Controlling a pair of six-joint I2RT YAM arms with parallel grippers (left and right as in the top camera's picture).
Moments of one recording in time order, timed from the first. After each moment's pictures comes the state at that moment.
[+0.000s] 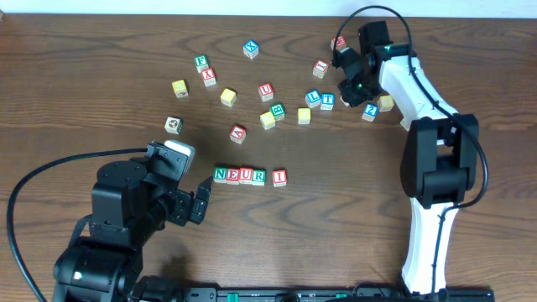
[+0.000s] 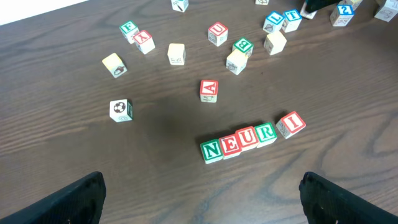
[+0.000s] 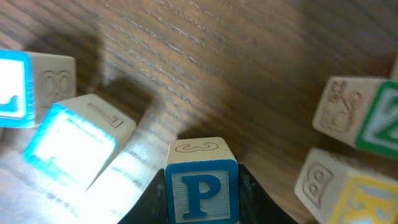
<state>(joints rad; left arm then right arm) -0.20 0.72 0.93 -0.91 0.13 0.14 0.14 2.30 1.87 -0.87 -0.10 -0.41</state>
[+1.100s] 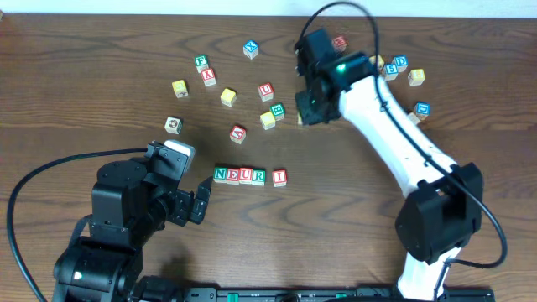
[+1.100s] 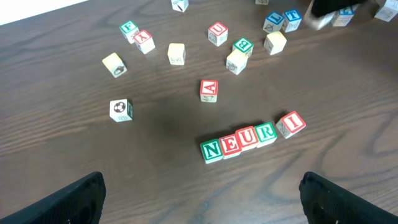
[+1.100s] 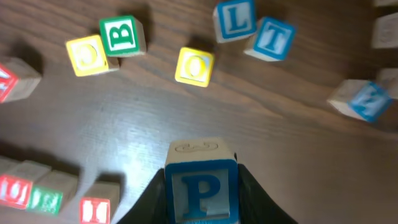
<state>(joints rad) -0.20 0.72 0.93 -0.92 0.13 0.14 0.48 1.97 1.74 -1.08 0.09 0.21</state>
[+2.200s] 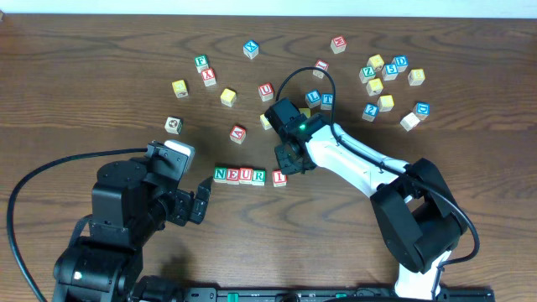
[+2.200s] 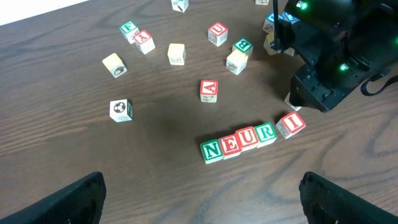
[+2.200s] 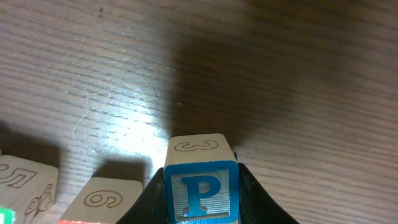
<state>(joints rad) -0.20 0.72 0.93 -0.92 0.13 0.14 0.65 1.97 1.33 -0.77 0.07 0.38</state>
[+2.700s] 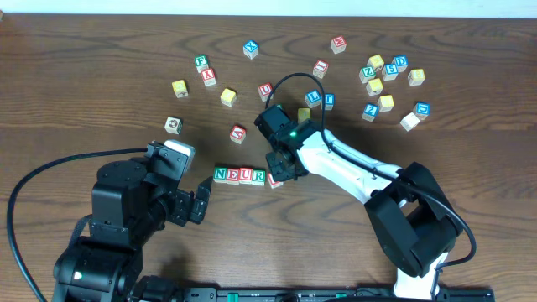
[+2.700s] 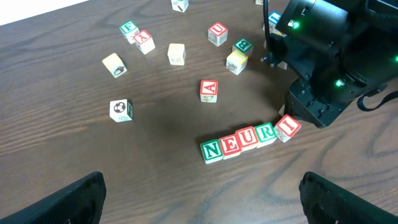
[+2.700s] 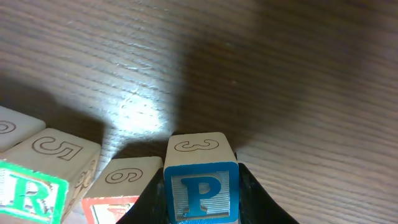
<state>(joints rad) -0.20 0.72 0.93 -0.92 0.13 0.14 0.71 1.97 1.33 -0.77 0.04 0.40</state>
